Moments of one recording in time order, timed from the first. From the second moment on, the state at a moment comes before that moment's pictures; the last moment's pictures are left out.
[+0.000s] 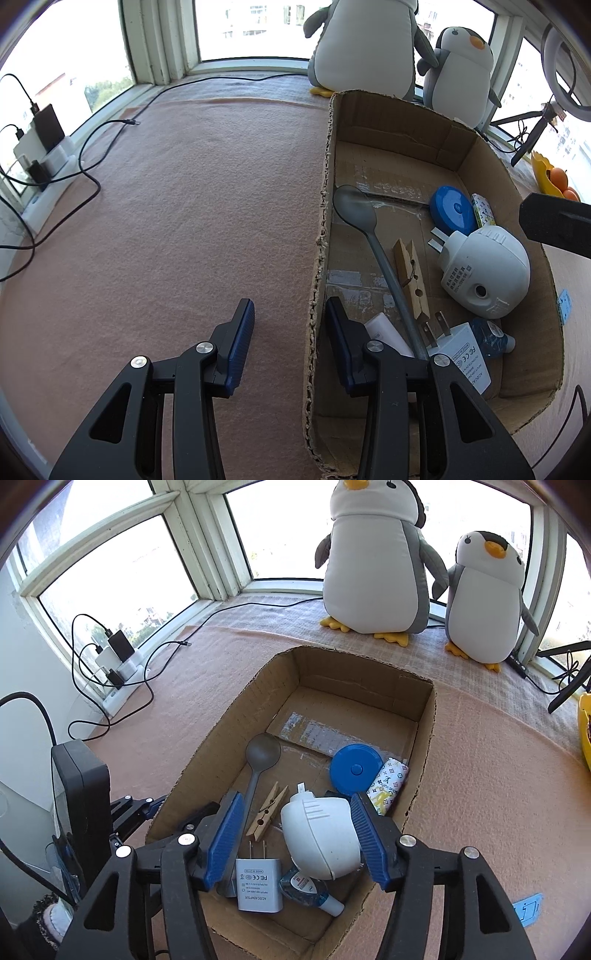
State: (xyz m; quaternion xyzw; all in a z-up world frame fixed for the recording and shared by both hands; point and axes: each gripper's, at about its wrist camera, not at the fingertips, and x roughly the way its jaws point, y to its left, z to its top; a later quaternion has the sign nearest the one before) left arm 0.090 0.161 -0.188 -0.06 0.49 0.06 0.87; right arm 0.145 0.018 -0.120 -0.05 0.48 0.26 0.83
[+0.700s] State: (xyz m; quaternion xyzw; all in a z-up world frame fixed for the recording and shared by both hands) left arm 0.090 0.161 -0.188 -0.06 0.49 0.06 0.87; right arm 0.134 -0.133 -0.105 0.07 0.48 0.14 0.86
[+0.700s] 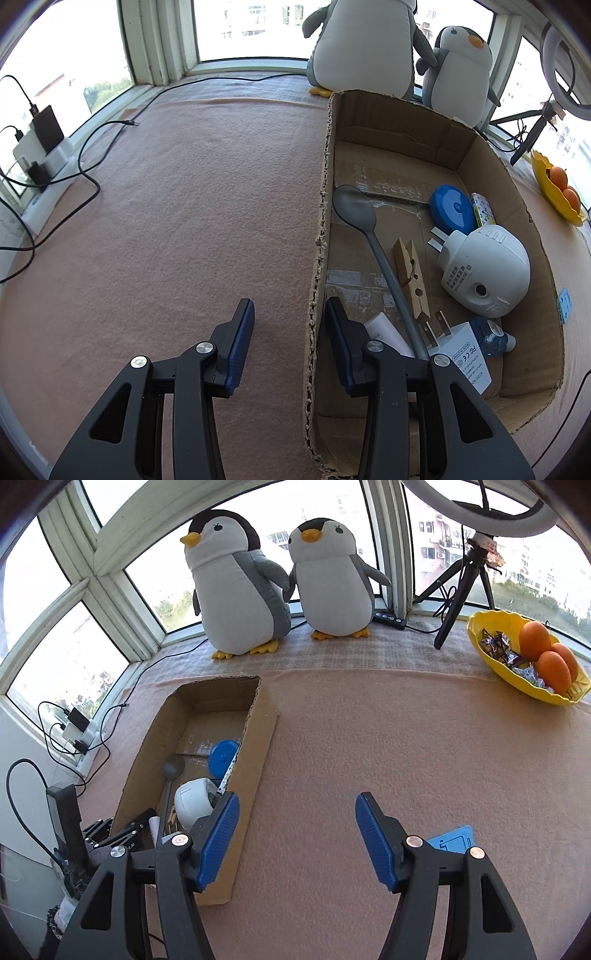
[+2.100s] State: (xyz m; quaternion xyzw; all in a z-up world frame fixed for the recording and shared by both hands) left arm 0.092 0.160 -0.186 -0.06 0.49 0.05 0.87; right arm 0.169 -0.234 -0.203 0.25 0.59 0.06 0.76
